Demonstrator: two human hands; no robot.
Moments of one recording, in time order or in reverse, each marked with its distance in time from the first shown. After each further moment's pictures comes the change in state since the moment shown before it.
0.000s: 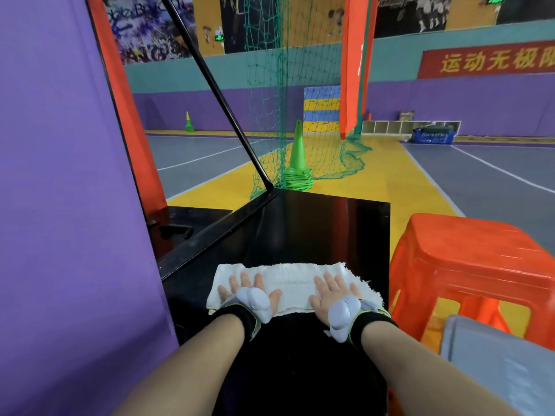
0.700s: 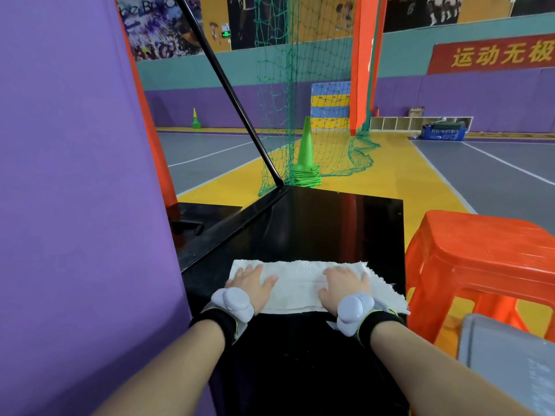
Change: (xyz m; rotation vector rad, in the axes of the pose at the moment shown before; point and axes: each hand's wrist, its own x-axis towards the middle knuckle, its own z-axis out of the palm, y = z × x) left_hand -0.034 -0.035 -0.041 -0.224 0.195 0.189; right_hand -0.048 -0.035 -0.065 0.047 0.088 0.055
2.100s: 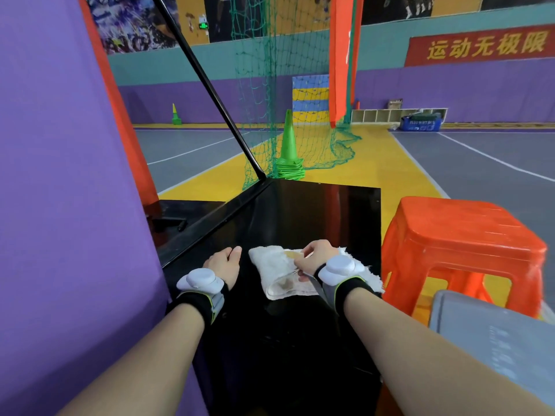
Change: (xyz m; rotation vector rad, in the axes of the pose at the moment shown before) left_hand -0.011 0.003 -0.031 -0.405 0.120 -0.143; right_hand -0.002 -0.006 -0.021 0.808 0.037 0.168
